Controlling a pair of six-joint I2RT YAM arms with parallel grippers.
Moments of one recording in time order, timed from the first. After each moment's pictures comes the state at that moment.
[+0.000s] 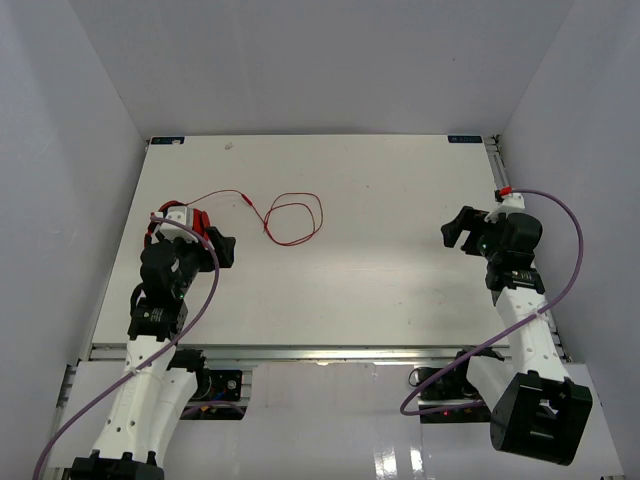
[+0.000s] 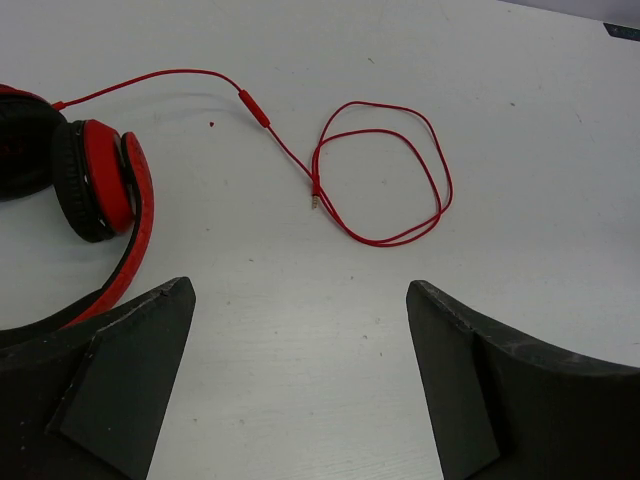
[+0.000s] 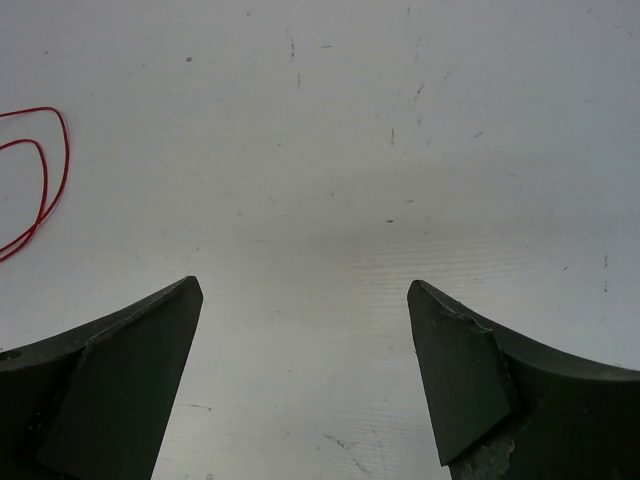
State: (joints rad) left arm -0.07 0.59 0.53 -0.17 0.14 -0.21; right arm -0.16 0.94 0.59 -0.08 -0.33 0.17
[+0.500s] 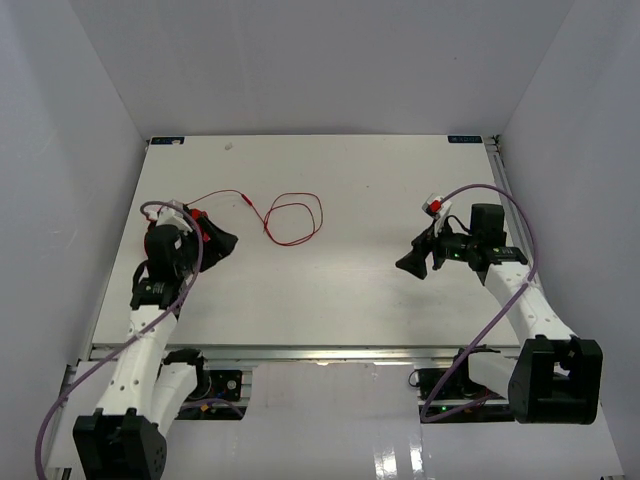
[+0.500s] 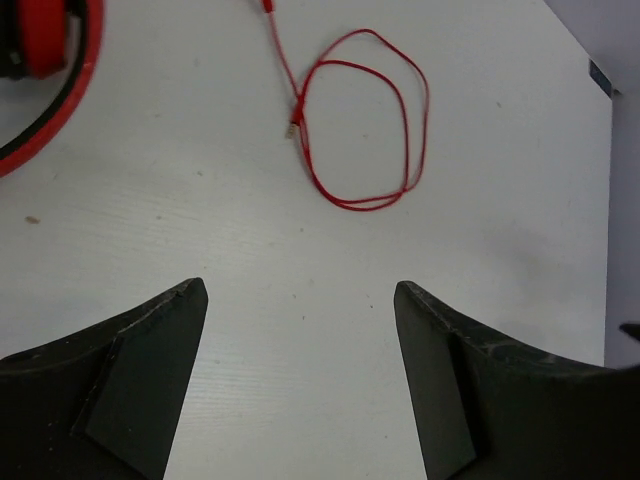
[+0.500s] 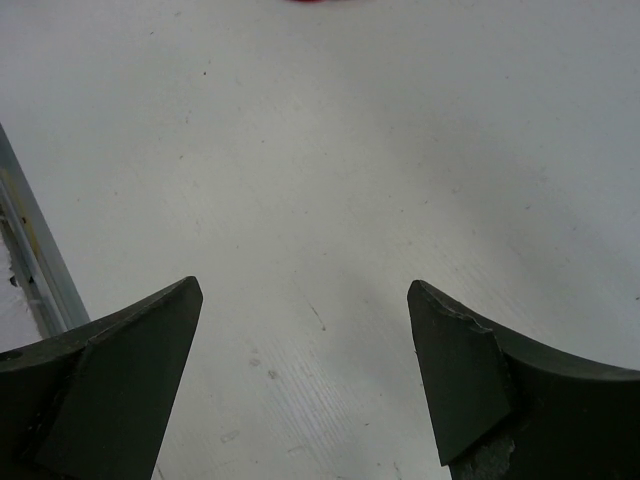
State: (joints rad) left arm 0.00 0.81 0.60 -0.28 0.20 -0.59; right arm 0.03 1.13 0.71 -0.33 -0.91 -0.43
